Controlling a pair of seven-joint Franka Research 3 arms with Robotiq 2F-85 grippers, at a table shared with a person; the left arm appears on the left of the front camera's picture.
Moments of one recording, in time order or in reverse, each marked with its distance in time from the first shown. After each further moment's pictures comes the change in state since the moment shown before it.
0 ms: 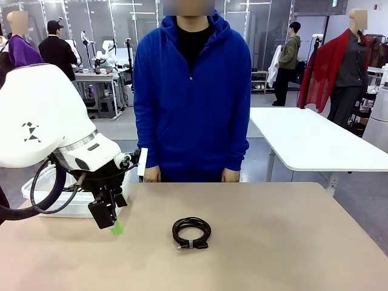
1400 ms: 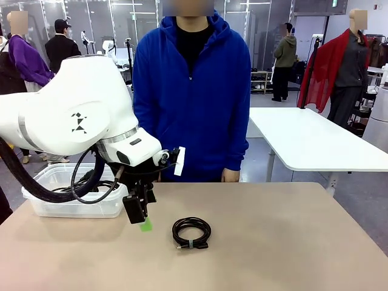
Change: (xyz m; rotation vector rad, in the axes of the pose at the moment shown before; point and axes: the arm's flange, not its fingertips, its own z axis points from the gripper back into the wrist) left arm 0.077 -0.001 -0.008 -0.016 0.061 -0.110; right arm 0.000 0.000 0.000 0.000 0.001 0.000
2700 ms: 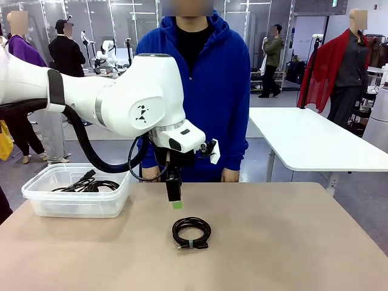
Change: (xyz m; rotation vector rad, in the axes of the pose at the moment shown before) left arm 0.075 0.074 -0.028 0.044 0.128 0.004; right arm 0.000 0.000 -0.001 0.001 0.002 -0.001
